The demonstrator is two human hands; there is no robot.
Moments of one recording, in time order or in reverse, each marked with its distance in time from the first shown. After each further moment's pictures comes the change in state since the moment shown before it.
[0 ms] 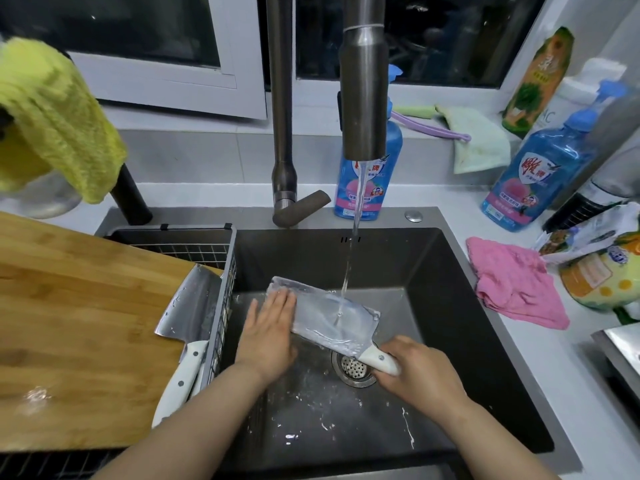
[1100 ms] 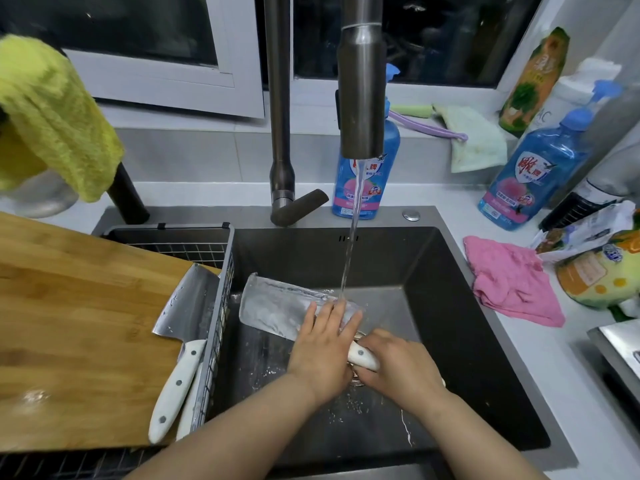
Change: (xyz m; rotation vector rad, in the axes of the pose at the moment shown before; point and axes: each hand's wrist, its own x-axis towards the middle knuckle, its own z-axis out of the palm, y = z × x) left_hand -0.006 0.061 0.005 0.047 -0.058 0.275; right_hand 0.008 -0.023 -0.005 -0.074 0.150 -0.112
